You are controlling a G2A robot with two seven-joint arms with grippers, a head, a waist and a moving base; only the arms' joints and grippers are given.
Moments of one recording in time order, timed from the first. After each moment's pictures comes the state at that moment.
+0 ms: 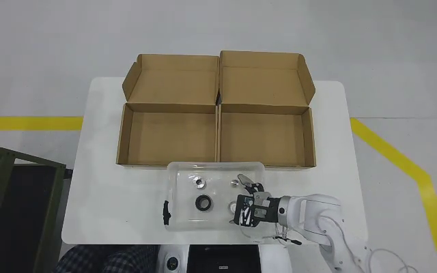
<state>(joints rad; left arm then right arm) -0.01 -0.37 -0.75 -1.25 2.03 -0.40 0.22 -1.52 -1.12 1.18 -2.04 -1.45 -0.88 0.47</state>
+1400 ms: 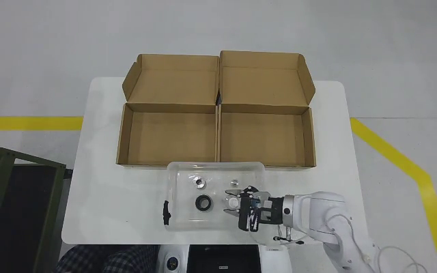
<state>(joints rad) -0.01 -0.37 -0.75 -1.25 2.03 -0.40 0.22 -1.50 -1.08 1.21 -2.08 -1.33 -0.91 0.34</state>
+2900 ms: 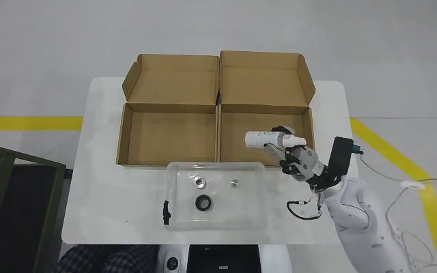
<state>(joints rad) -0.01 -0.37 -0.75 -1.25 2.03 -0.40 0.22 -1.48 -1.09 1.40 -1.97 -0.84 -0.71 -0.05</state>
